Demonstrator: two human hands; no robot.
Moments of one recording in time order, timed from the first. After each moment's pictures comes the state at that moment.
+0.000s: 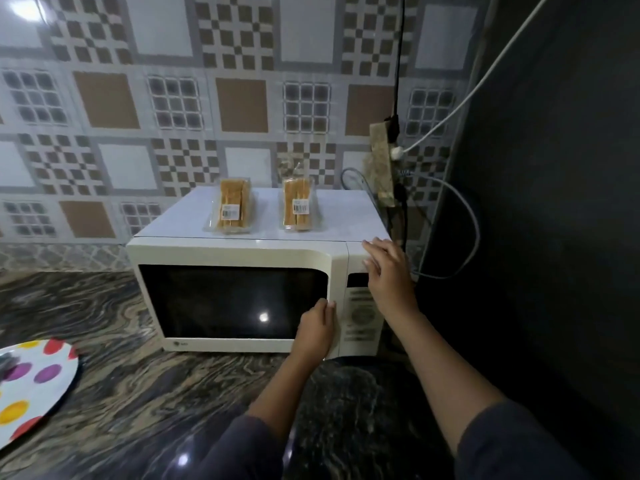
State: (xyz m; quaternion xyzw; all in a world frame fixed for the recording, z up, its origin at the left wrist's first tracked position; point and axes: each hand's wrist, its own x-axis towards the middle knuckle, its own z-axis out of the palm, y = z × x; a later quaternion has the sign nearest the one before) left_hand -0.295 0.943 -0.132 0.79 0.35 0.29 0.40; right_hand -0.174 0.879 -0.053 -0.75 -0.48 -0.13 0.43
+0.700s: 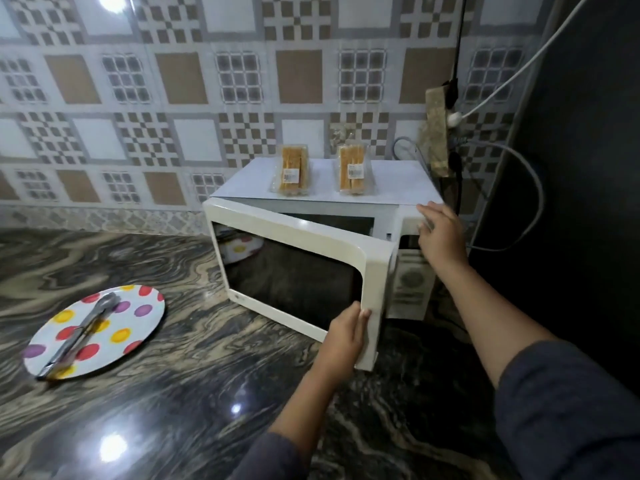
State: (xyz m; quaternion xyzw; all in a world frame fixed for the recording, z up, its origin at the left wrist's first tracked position) left_hand -0.387 0.888 -0.162 0.80 0.26 0.34 0.42; right_hand -0.192 0.878 -0.042 -0.75 -0.45 -0.06 0.48
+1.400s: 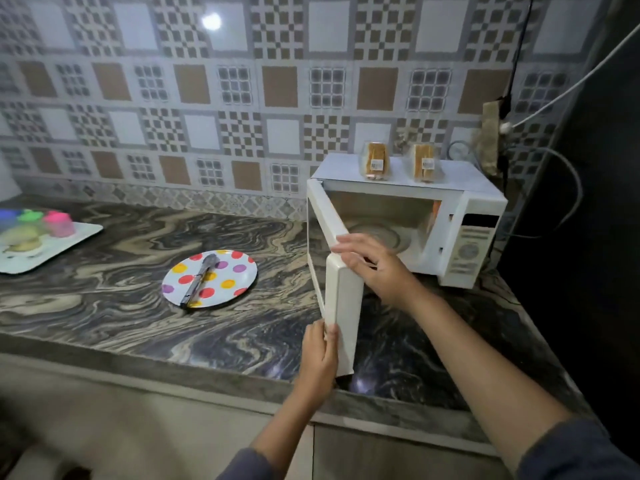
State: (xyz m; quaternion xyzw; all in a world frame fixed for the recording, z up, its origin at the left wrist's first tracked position) left_hand -0.631 0.822 -0.193 0.71 0.39 0.42 0.40; right_hand -0.502 0.798 -0.031 -0.58 -0.69 0.16 0.41
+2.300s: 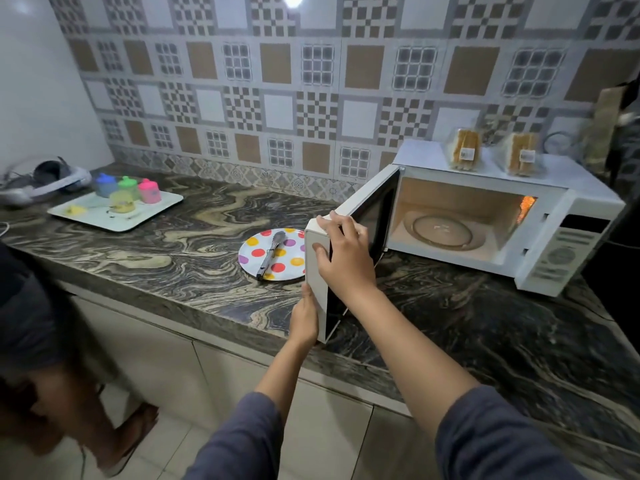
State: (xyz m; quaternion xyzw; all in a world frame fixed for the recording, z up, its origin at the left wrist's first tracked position) left_hand -0.756 0.892 -0.165 0.50 0.54 0.40 0.54; right_hand -0.679 0.875 -0.056 -0.65 -0.66 -0.01 0.38
